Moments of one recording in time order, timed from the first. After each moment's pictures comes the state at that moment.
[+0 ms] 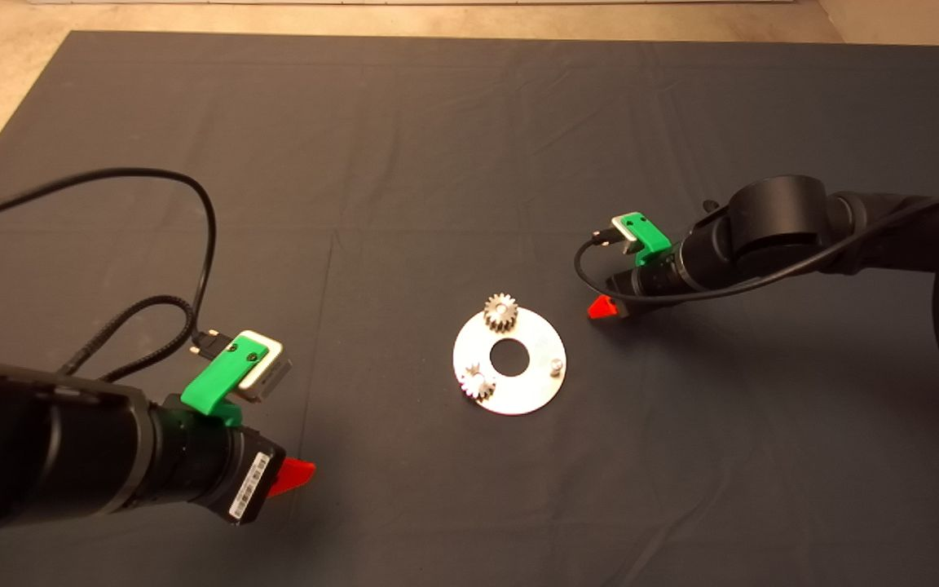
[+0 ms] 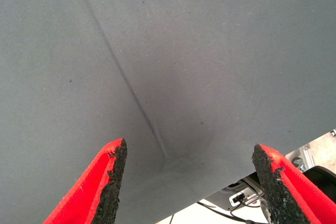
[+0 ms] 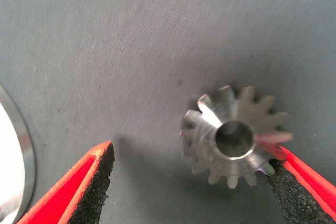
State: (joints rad) left arm -0.30 2.04 -0.34 0.59 1.35 -1.29; right arm 0.24 2.42 -1.06 -0.61 -1.24 1.10
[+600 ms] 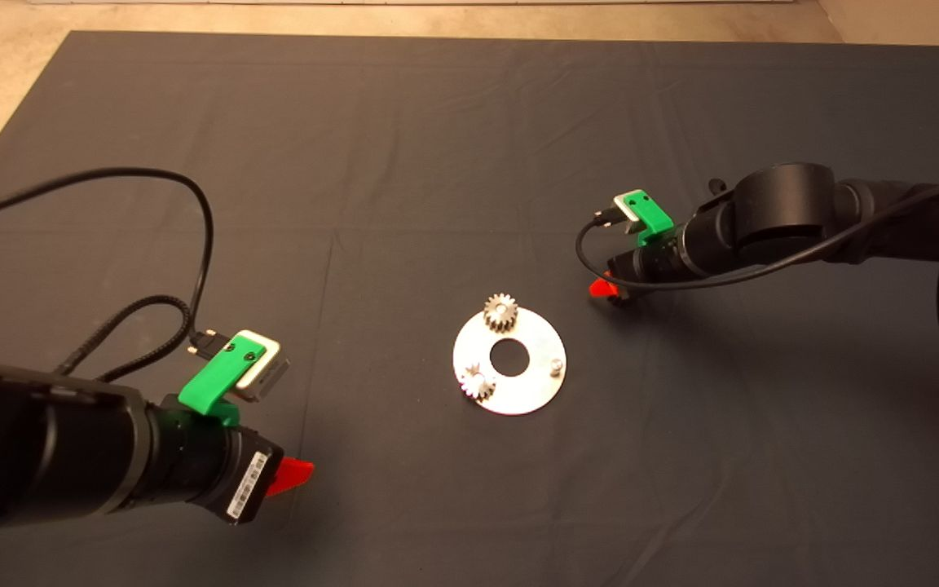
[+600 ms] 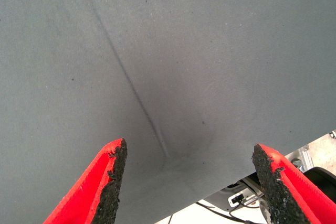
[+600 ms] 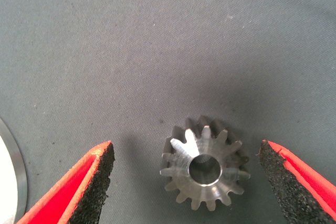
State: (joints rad) left arm -0.30 2.03 -0.34 0.59 1.34 -1.29; right arm 0.27 2.42 -1.07 -0.68 -1.24 1.09
